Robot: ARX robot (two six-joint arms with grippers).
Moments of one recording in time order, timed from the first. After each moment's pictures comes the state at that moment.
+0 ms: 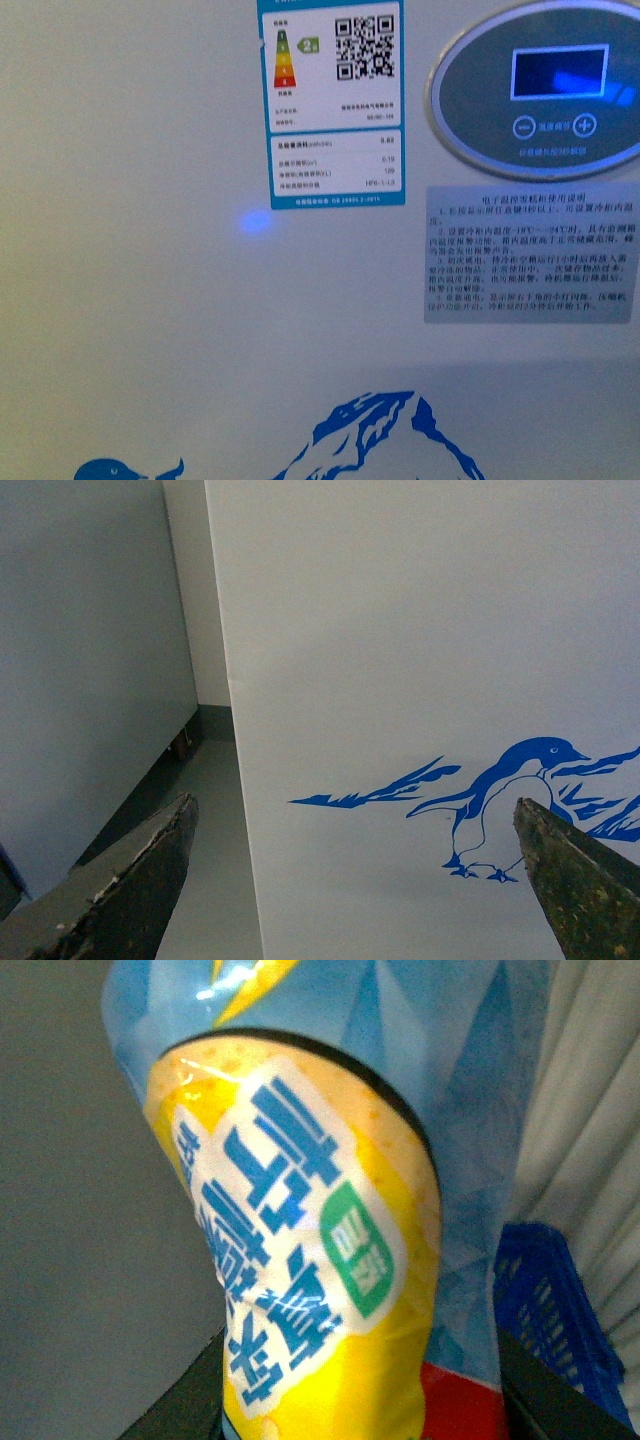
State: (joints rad) left arm 0.00 0.01 0.01 0.00 0.00 0.00; right arm -0.39 1.05 0.72 0.03 -0.24 0.04
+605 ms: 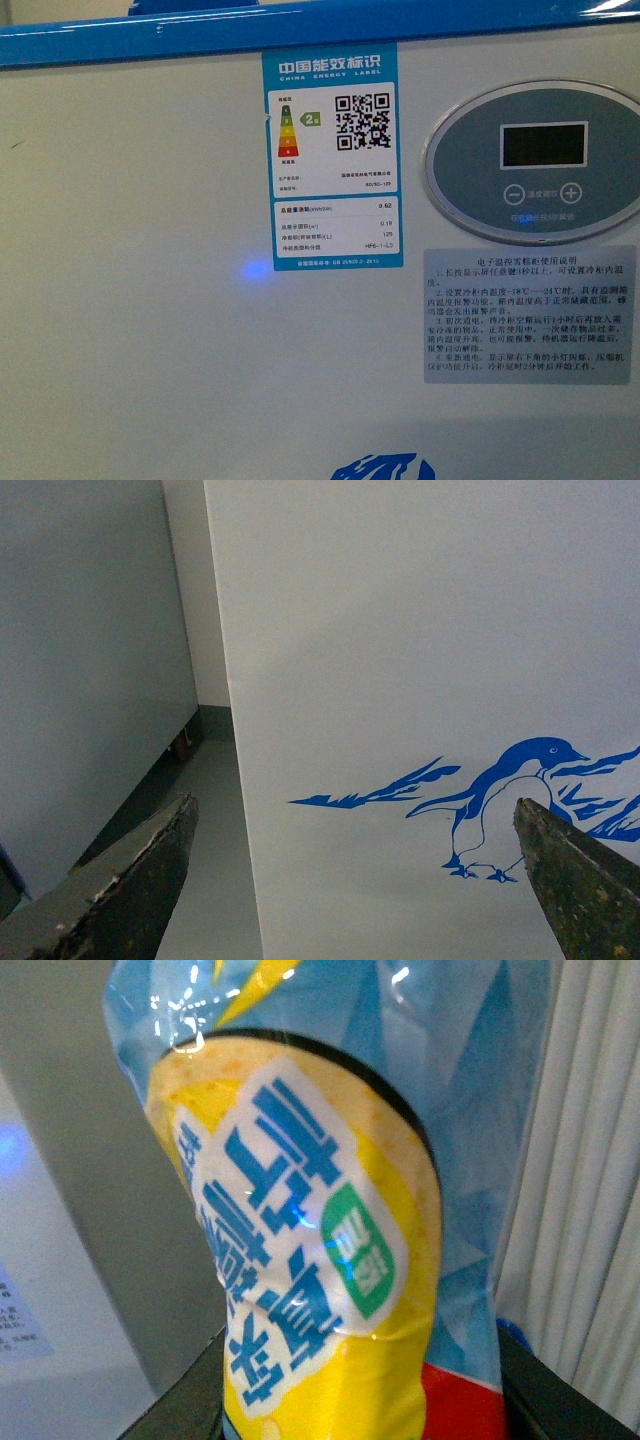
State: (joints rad) left arm 0.00 0.01 0.01 0.00 0.00 0.00; right arm -0.01 0.32 0.44 -0.06 0.23 0.08
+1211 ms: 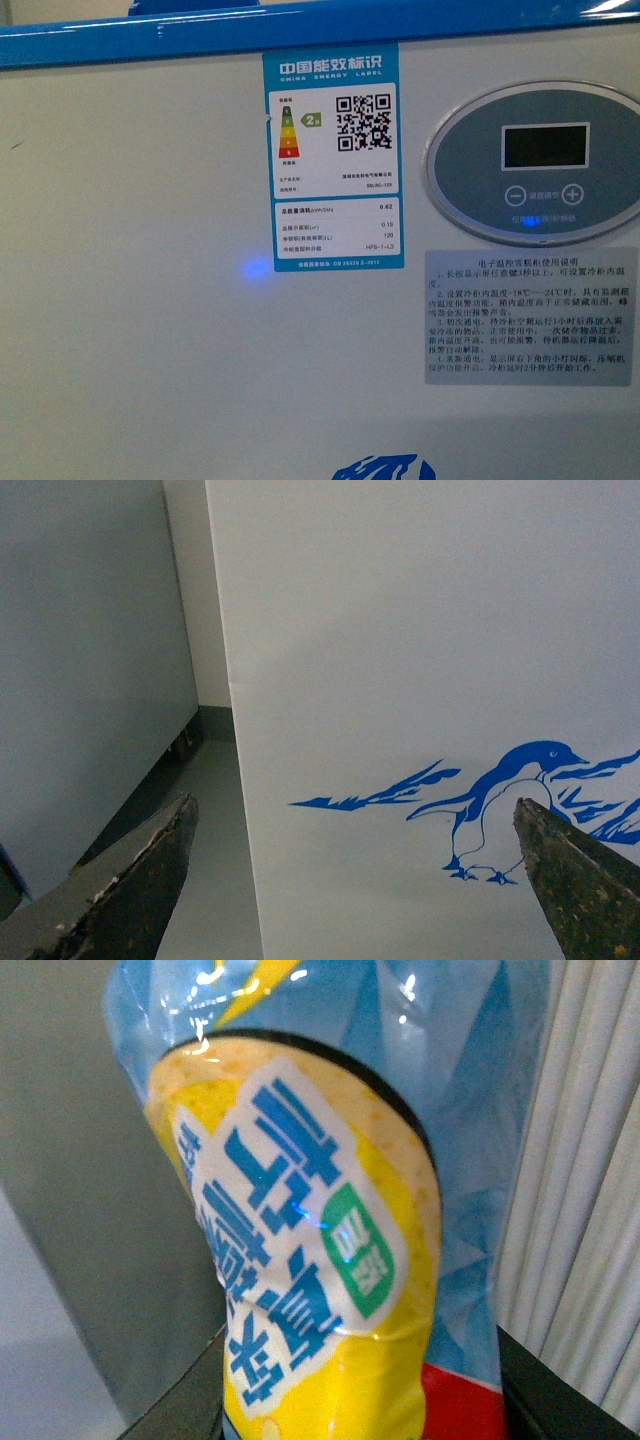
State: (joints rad) left arm 0.00 0.01 0.01 0.00 0.00 0.00; right arm 0.03 0.29 0.36 0.00 0.33 0.03
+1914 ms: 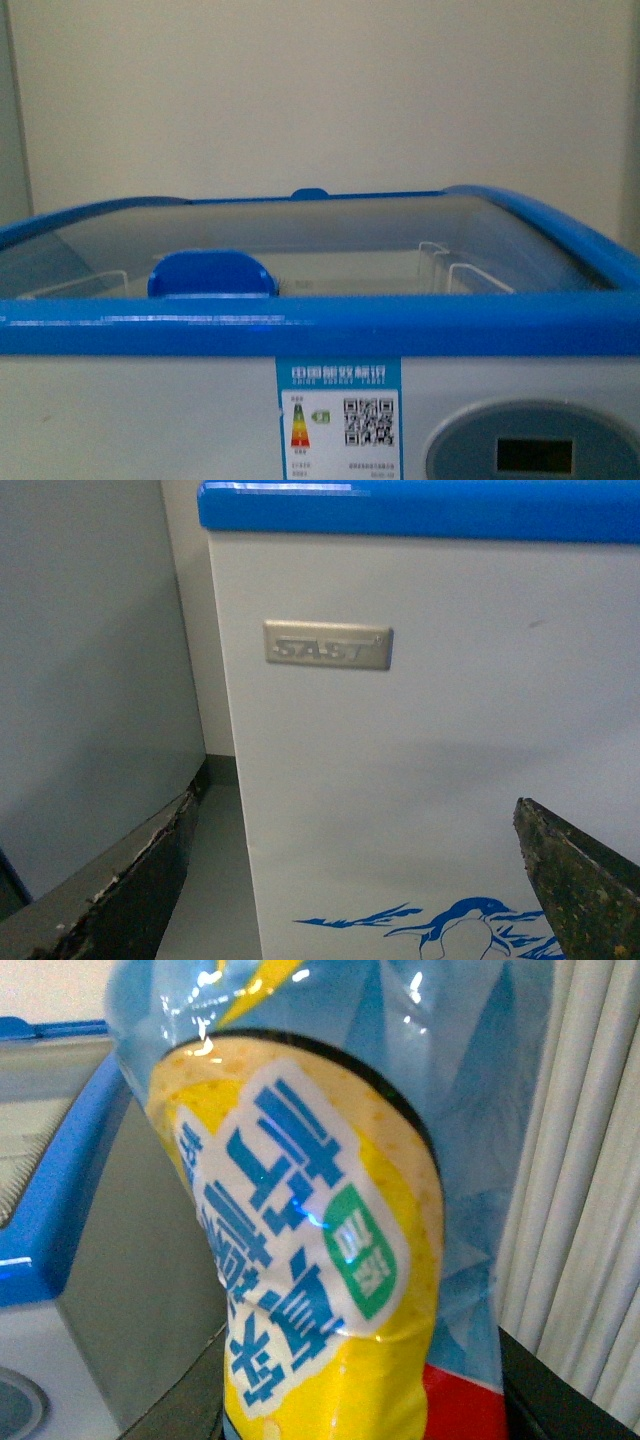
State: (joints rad) left arm 0.00 0.01 0.01 0.00 0.00 0.00; right arm 0.03 0.29 0.35 0.01 0.34 0.03
